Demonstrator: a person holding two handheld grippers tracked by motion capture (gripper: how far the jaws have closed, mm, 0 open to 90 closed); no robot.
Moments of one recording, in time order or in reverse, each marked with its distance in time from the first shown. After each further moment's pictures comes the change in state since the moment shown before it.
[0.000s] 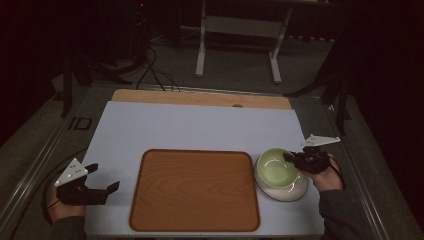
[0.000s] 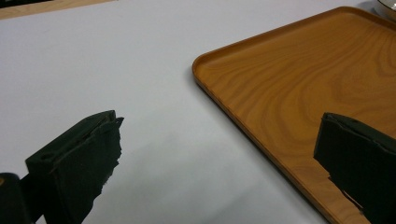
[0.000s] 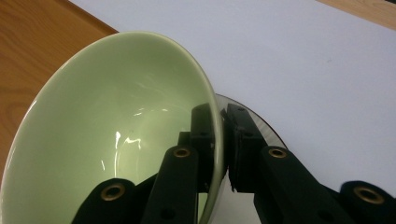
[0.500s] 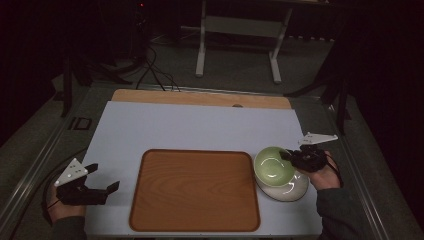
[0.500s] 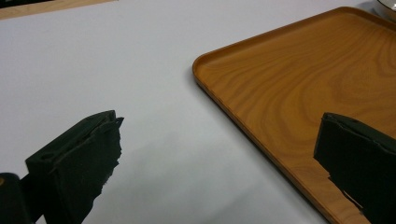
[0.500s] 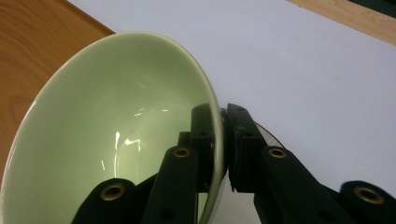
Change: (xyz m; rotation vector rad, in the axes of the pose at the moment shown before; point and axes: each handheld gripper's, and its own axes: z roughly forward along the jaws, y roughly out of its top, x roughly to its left) left arm 0.000 0.000 0.000 0.000 0.001 0.000; right arm 0.009 0.012 -0.001 -0.020 0.019 -0.023
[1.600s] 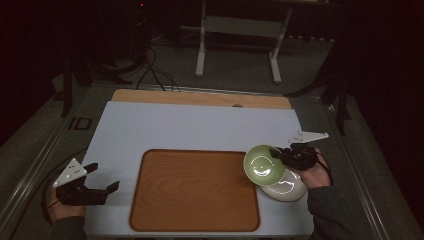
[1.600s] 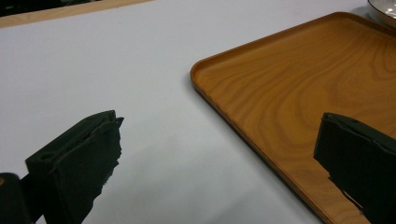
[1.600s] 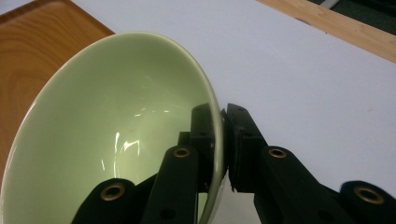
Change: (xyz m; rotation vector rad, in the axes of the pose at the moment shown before) left arm -0.001 0.001 -0.002 -0.021 -0.005 0.009; right arm 0.022 0.018 0.009 -0.043 0.046 -0.033
